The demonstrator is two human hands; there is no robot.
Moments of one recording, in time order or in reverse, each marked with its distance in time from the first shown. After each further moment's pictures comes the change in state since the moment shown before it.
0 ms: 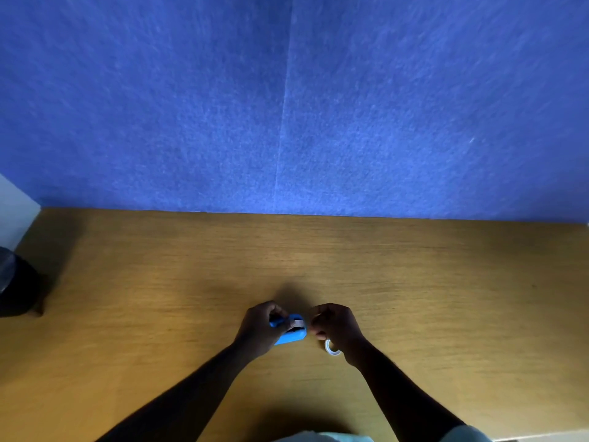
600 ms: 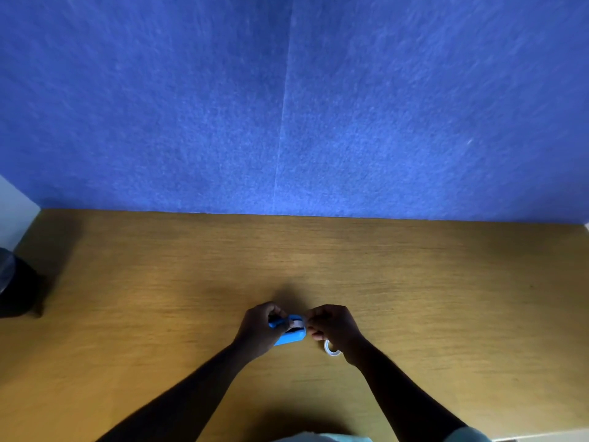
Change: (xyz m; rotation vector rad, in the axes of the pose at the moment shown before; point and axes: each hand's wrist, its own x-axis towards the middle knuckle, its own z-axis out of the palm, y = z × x) left_hand 0.000 0.000 -0.001 0.003 -0.013 -0.036; right_hand 0.004 0.001 0.001 0.025 -0.059 -0.001
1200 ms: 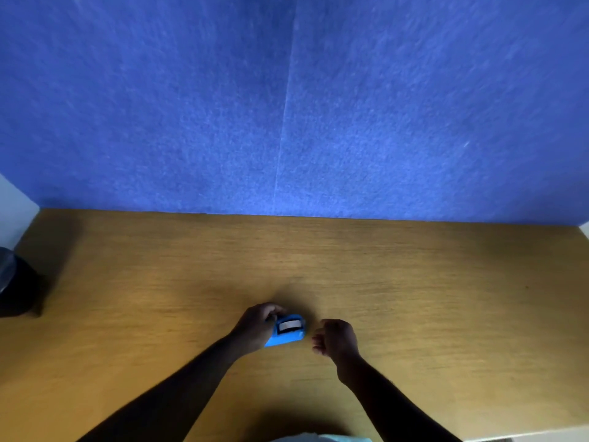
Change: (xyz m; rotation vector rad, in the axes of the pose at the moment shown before) left_hand 0.012 -0.010 -0.011 -0.033 -0.170 -0.035; right_hand -0.011 0.026 0.022 0.199 0.333 0.146
